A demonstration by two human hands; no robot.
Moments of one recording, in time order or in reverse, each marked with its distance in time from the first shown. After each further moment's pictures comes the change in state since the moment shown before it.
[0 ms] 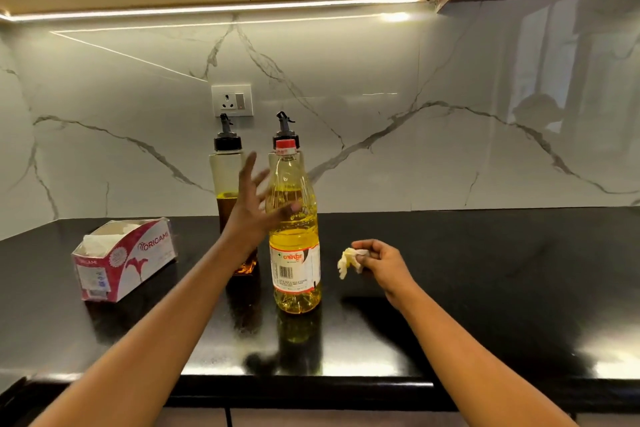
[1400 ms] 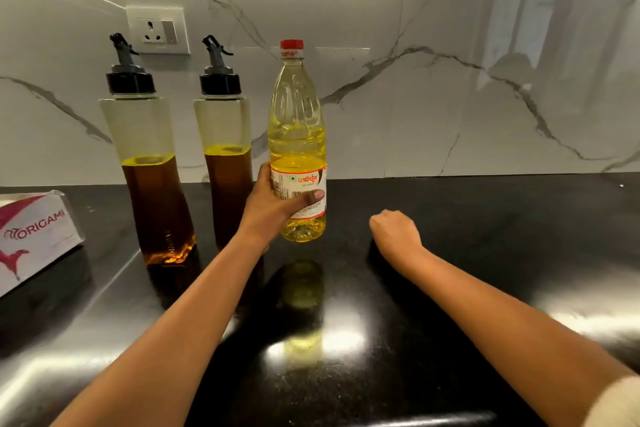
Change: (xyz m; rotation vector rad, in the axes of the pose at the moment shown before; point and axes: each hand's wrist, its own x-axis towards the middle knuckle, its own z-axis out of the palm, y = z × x) left_hand 0.051 -0.098 0.108 -0.132 0.031 -0.228; right_hand 0.060 0.008 -0.070 -1.820 0.018 -0.121
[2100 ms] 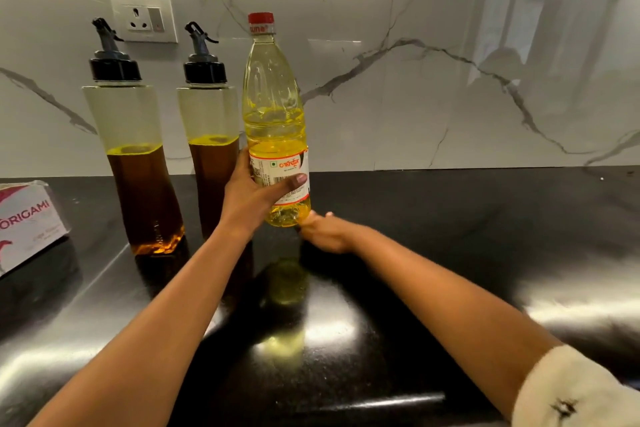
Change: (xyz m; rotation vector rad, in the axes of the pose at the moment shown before) left_hand -0.002 0.003 -0.008 0.020 0.117 0.051; right_hand 0.022 -0.056 -0.010 0.486 -0.371 -0.352
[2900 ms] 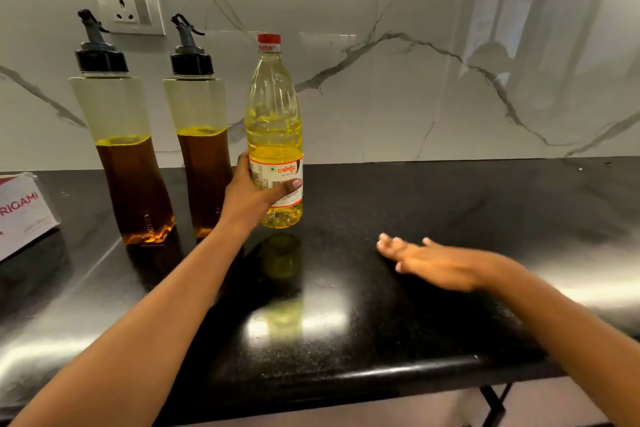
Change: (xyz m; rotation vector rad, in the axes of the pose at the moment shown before) left_hand -0.011 -0.012 0.012 0.136 -0.050 -0.022; right_hand -0.166 0.081 0.001 -0.026 -0.186 0.080
